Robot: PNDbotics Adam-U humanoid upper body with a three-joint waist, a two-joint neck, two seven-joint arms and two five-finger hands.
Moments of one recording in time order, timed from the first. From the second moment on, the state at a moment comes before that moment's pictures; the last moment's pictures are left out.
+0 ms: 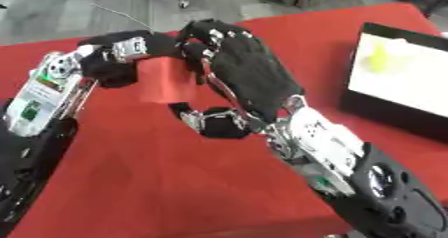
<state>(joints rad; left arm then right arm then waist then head) -0.79 0.33 -0.35 -1.48 0.39 -0.02 -0.91 -0.59 -0.25 0.63 -1.95 1.19 0.23 0.20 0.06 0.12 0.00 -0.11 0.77</state>
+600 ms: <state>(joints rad) -0.80 0.29 -0.32 -1.45 0.40 -0.01 -0.92 -0.61 -0.29 0.62 -2.00 1.26 0.18 0.32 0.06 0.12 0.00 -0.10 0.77</state>
